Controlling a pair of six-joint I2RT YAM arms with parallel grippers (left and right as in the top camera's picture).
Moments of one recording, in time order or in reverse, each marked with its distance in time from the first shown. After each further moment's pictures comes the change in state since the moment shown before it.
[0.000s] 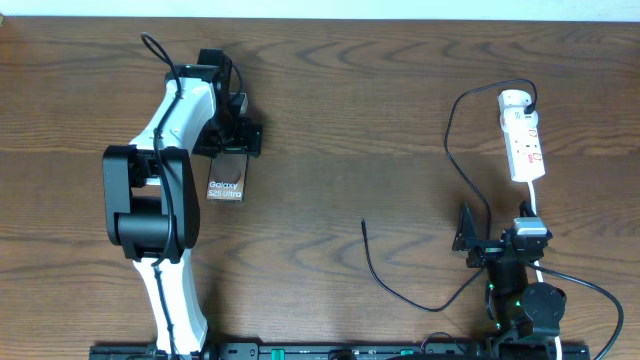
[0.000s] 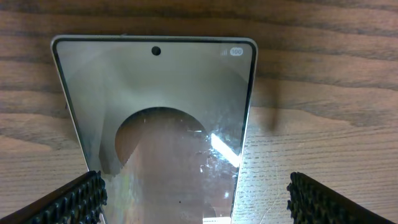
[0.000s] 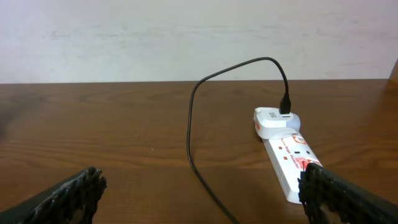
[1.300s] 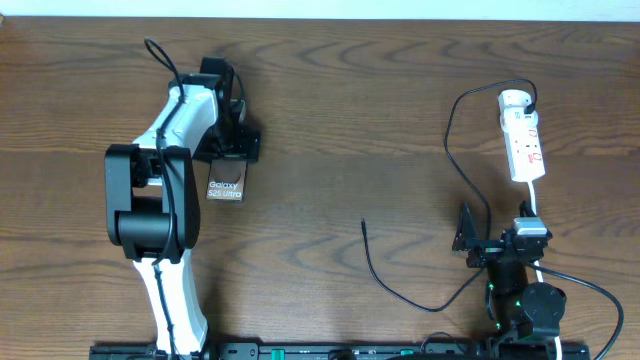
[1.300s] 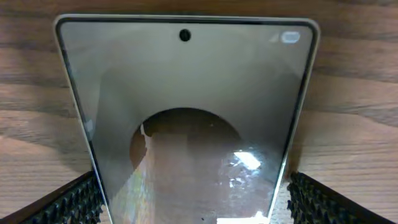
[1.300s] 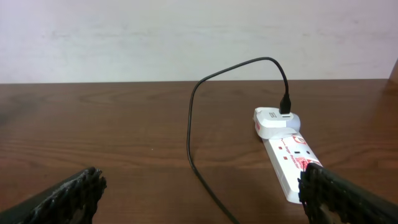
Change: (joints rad) left arm 0.000 0.000 -0.069 0.061 -0.069 0.000; right arm 0.000 0.000 0.000 0.000 0.000 0.000
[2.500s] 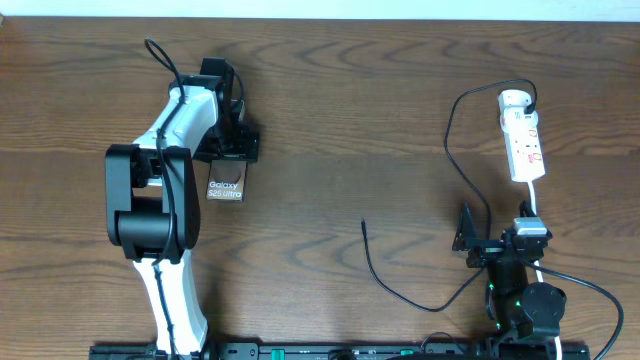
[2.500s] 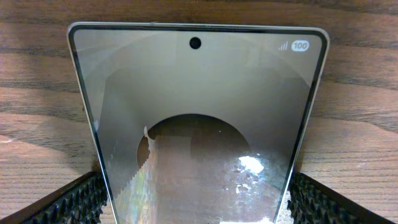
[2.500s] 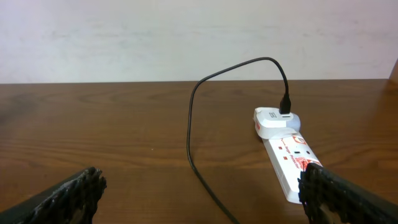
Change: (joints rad) left arm 0.000 0.000 -0.007 0.019 -0.018 -0.003; right arm 0.000 0.000 0.000 0.000 0.000 0.000
